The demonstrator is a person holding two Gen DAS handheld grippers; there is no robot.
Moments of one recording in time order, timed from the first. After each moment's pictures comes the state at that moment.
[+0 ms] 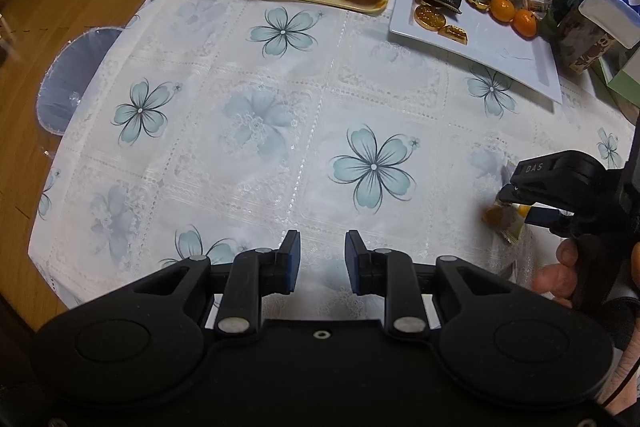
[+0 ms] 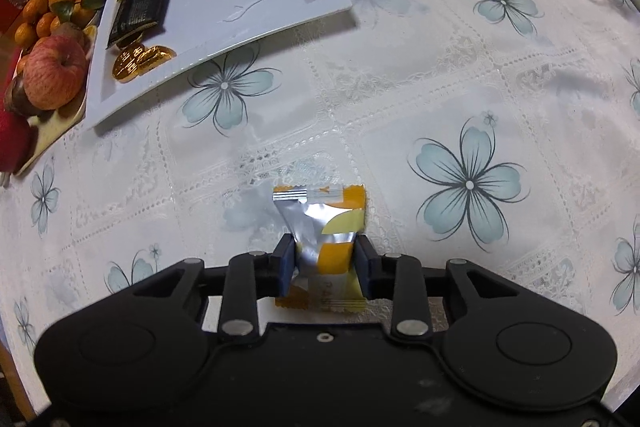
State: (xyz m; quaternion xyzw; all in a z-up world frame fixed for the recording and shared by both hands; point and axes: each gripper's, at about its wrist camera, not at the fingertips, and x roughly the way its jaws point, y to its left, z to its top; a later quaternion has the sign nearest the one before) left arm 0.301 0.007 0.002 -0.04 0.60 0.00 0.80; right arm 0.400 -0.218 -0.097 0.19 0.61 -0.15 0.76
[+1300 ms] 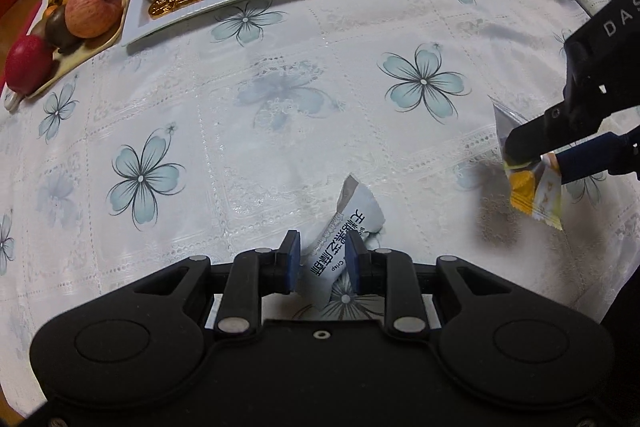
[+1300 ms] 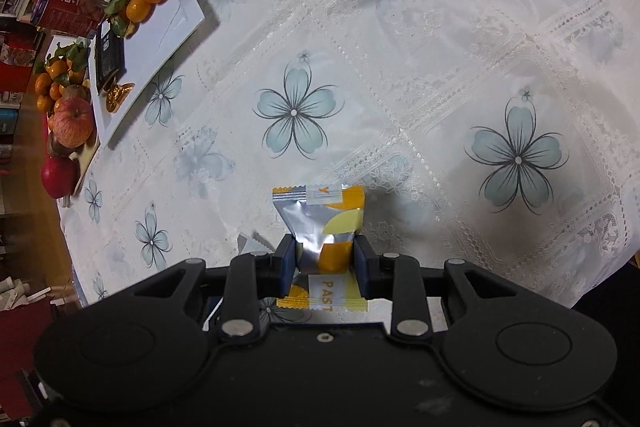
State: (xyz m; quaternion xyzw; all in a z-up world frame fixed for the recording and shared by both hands) left arm 0.246 -0.142 -0.050 0.16 0.56 -0.22 0.79; right arm 0.284 -0.357 -0.041 0.37 0.63 -0.13 0.67
